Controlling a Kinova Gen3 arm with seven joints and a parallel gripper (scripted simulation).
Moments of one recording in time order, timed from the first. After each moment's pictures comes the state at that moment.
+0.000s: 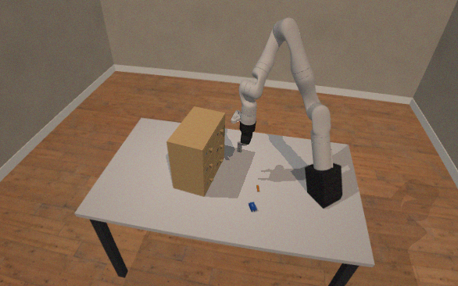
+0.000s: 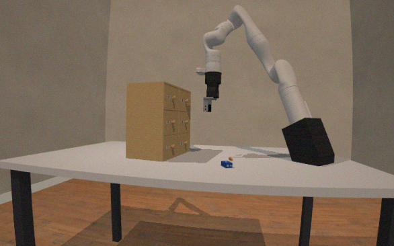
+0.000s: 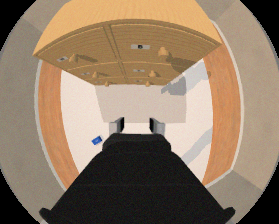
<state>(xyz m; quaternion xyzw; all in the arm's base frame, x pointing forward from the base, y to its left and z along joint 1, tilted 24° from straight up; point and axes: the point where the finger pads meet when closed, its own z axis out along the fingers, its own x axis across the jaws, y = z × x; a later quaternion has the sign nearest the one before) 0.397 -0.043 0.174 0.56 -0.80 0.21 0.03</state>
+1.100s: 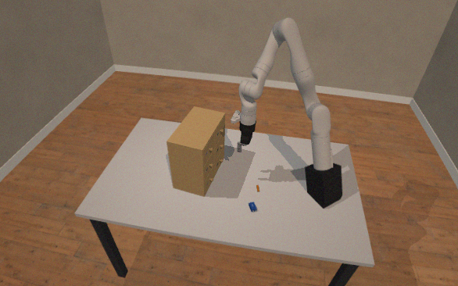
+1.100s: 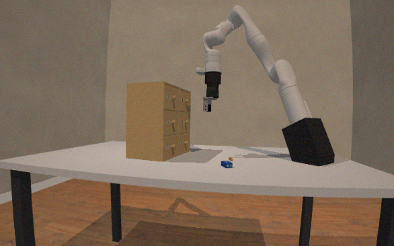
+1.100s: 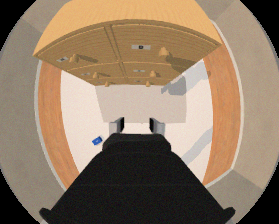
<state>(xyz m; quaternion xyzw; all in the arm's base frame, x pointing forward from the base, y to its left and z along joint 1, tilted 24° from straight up) 0.398 -0.042 0.173 0.56 -0.80 0.21 0.03</state>
